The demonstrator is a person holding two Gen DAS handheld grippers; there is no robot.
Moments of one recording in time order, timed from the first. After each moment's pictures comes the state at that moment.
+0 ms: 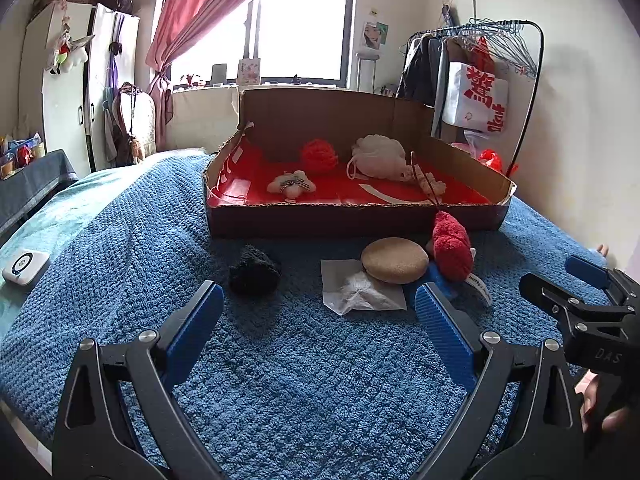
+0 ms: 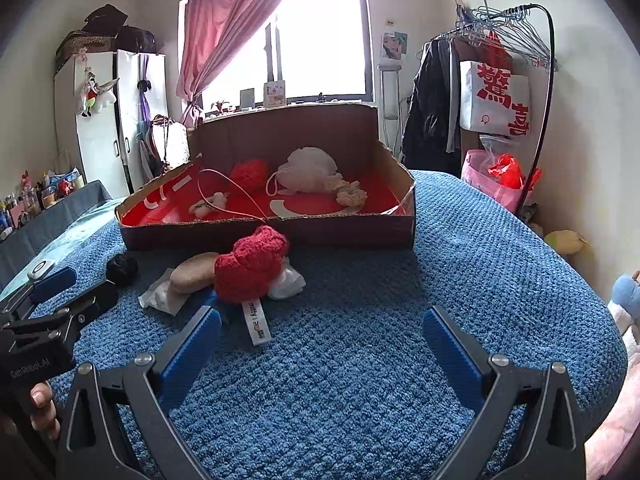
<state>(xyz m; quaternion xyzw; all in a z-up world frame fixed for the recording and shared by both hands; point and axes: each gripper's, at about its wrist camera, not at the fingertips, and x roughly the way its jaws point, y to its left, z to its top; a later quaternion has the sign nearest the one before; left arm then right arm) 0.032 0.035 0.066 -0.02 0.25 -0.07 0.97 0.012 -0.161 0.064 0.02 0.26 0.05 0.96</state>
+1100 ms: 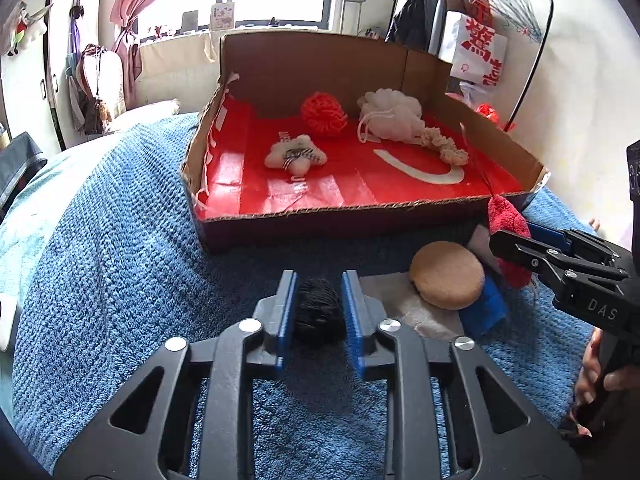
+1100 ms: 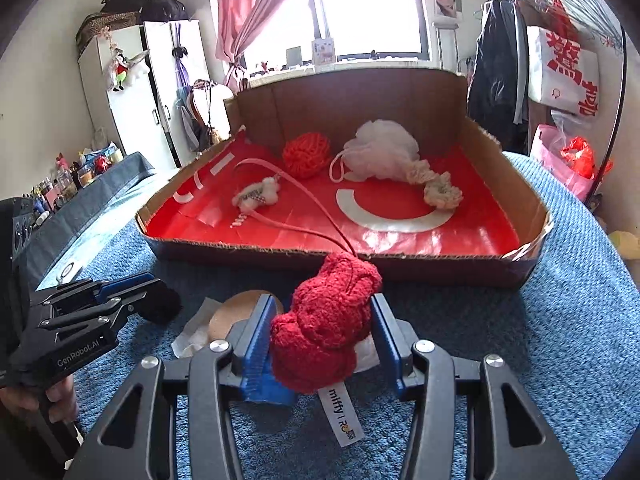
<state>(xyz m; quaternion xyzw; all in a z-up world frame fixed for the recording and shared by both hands) 0.109 0.064 0.069 -0.01 0.36 -0.12 0.93 0.095 -0.124 0.075 0.03 0.34 0.15 0.93</state>
